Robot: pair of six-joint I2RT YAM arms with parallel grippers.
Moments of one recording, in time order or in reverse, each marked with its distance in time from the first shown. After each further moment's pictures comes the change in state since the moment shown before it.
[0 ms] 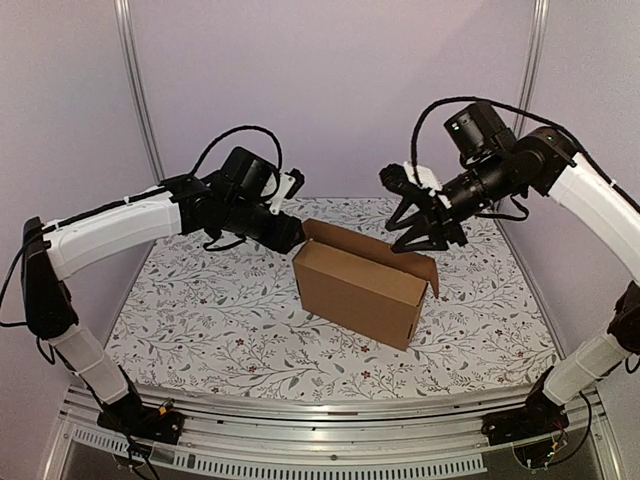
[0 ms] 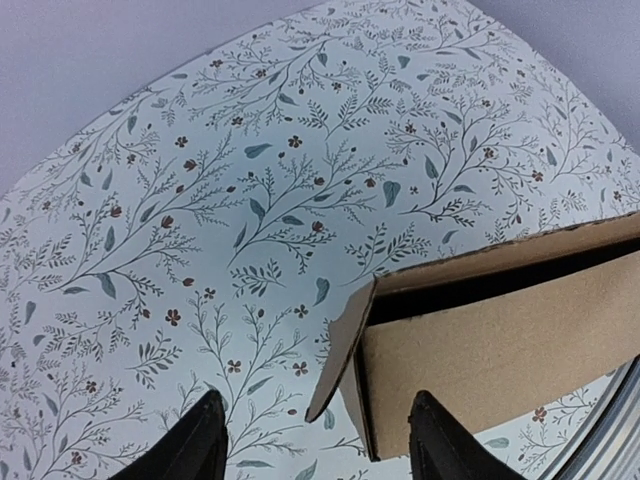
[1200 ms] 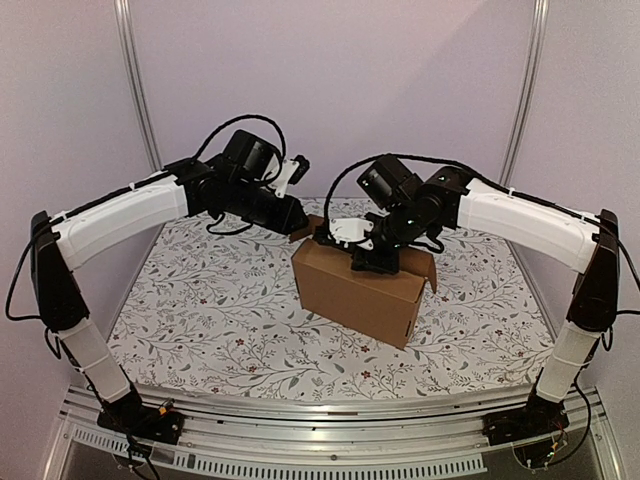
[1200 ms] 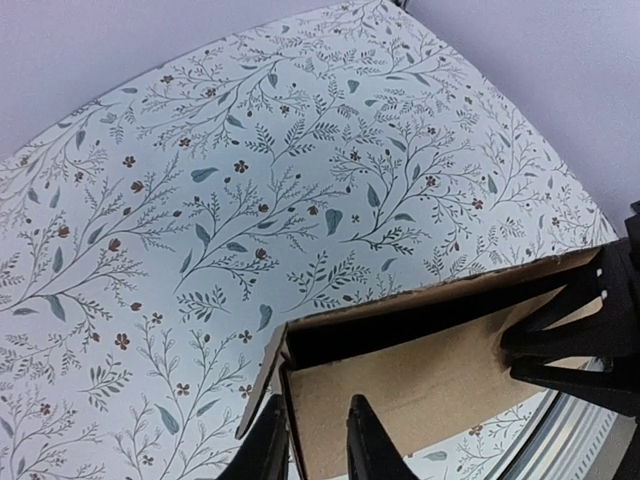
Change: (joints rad) left arm 0.044 0.073 0.143 -0.042 0.186 -0.063; right arm 0.173 0.311 -0.070 0.247 0.598 0.113
